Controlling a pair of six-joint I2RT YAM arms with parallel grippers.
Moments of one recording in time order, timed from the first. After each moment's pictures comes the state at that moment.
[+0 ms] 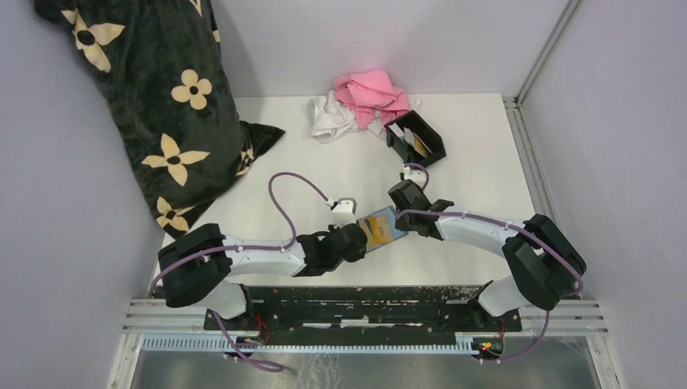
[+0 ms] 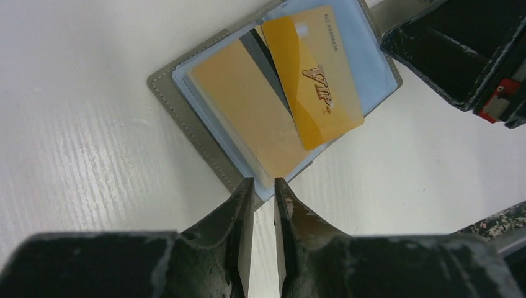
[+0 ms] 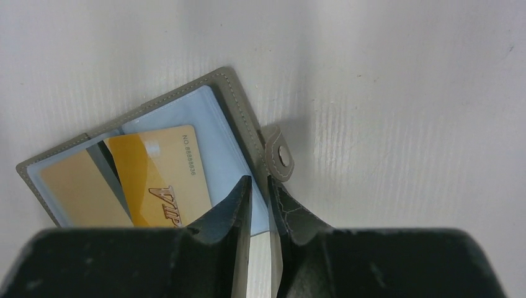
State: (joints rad) left arm -1.16 1.47 0.66 0.01 -0.49 -0.94; right arm 0.70 1.47 0.74 -0.25 0.33 0.61
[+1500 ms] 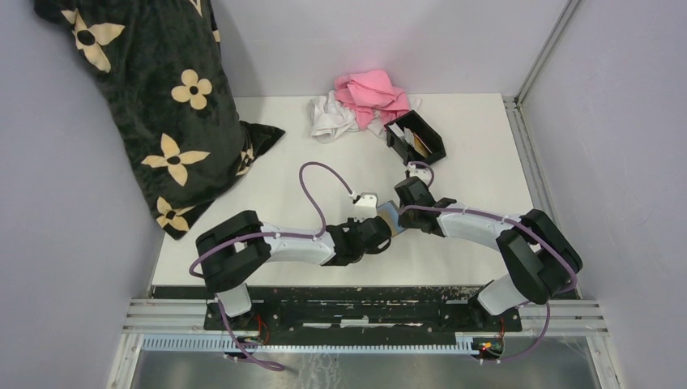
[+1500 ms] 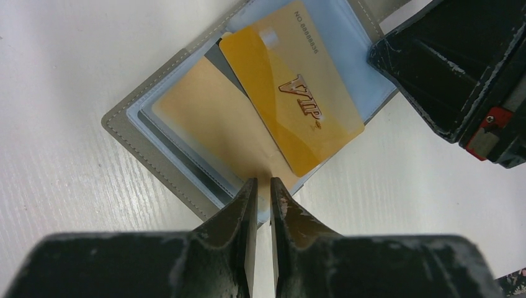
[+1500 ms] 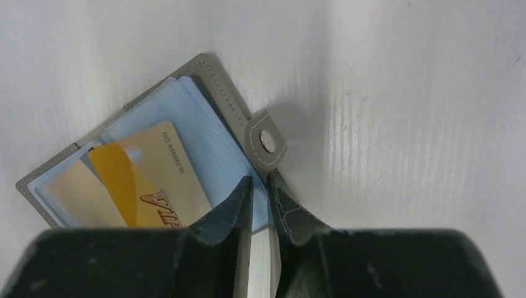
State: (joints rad) left arm -1.16 1.73 0.90 -0.06 -0.52 -0.86; right arm 0.63 1.51 0.72 -0.17 0.28 0.61
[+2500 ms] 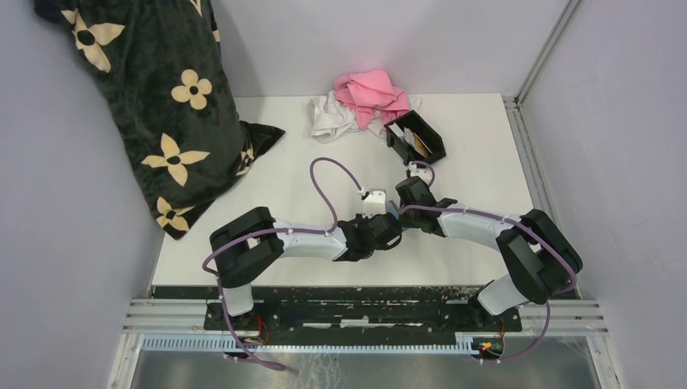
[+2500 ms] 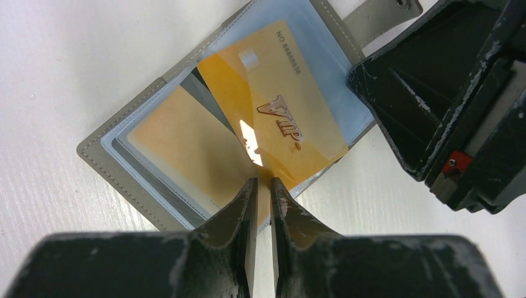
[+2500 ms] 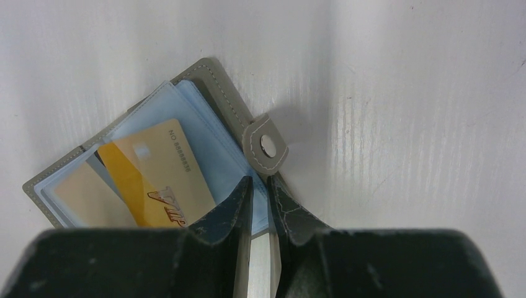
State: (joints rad) left arm -1.16 1.82 1.02 -0.11 -0.55 -0.86; right arm 0.62 1.51 0.71 -0.15 0.26 0.61
